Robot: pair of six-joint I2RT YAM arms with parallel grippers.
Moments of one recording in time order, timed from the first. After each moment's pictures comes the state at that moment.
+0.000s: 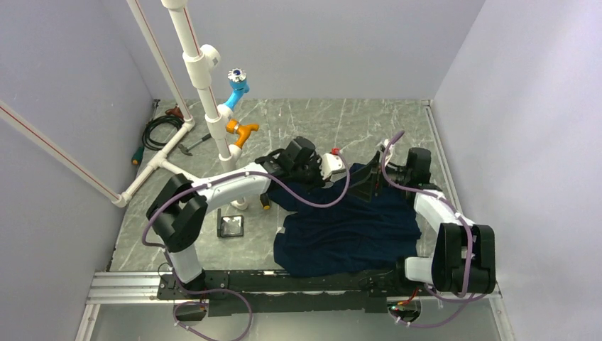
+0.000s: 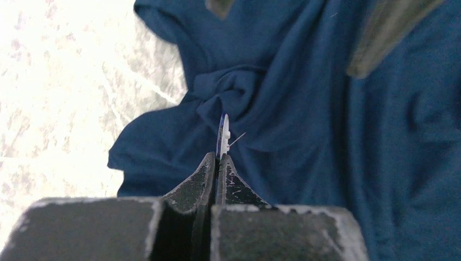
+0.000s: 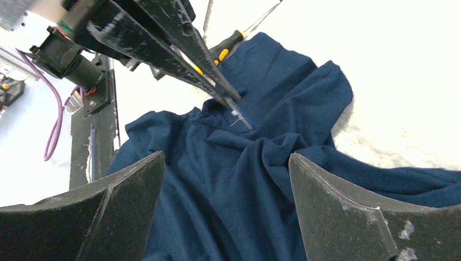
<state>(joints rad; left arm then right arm) -0.85 1.76 1.25 -0.16 0.28 0.39 -0.06 1.28 0.54 0.21 -1.26 -0.06</state>
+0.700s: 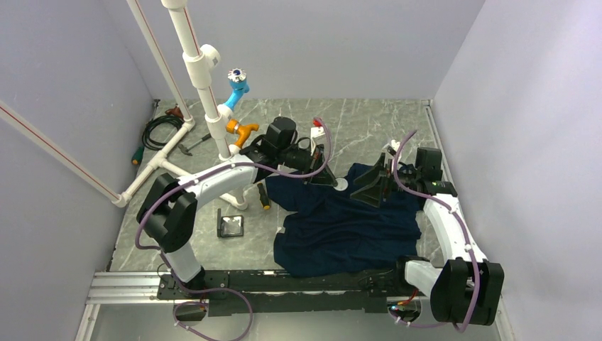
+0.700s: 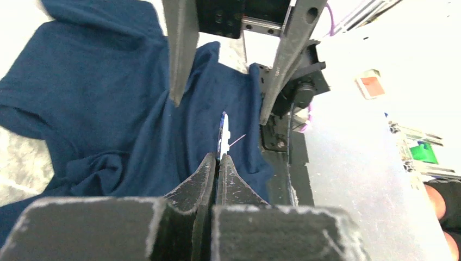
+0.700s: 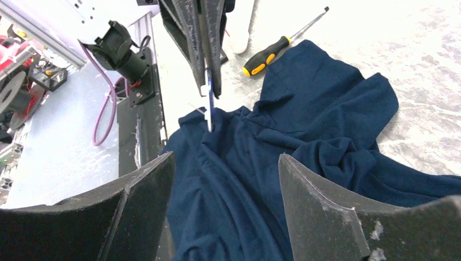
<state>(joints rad) -0.72 1.71 1.27 0.04 0.97 -0.13 -0.09 1.07 0.72 -0.44 -1.35 -0.37</state>
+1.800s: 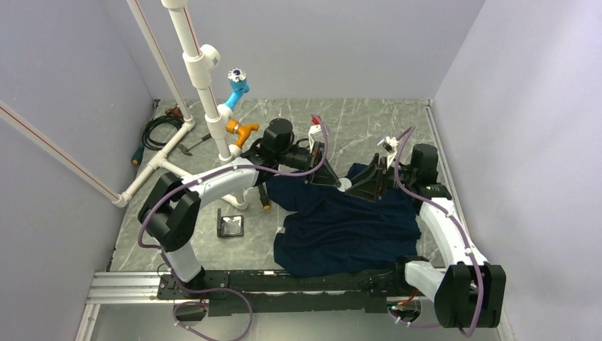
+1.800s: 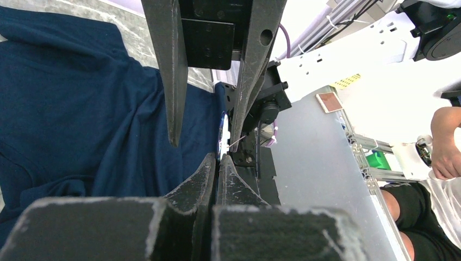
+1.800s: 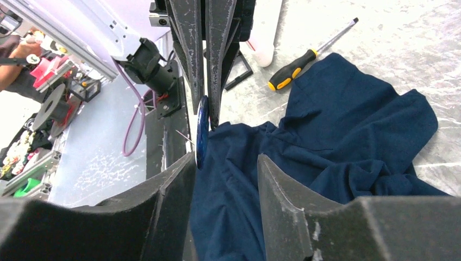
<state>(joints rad) -0.73 1.72 1.21 0.34 1.08 -0.40 -0.01 1.05 0.67 -0.16 -1.37 -0.02</state>
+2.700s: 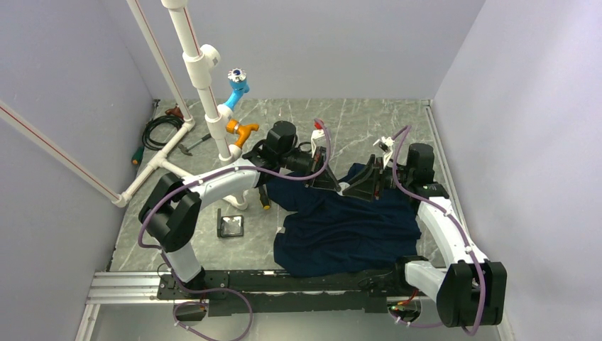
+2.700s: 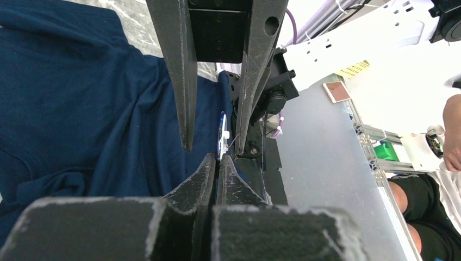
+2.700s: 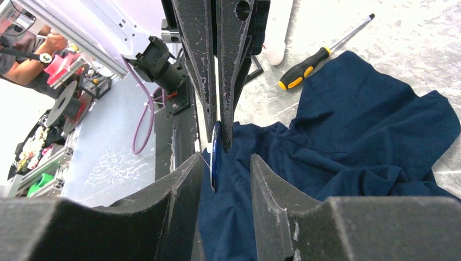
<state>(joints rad) -0.74 1.72 1.21 0.26 1.07 -0.32 0.03 1.06 0.67 -0.13 -1.36 0.03</state>
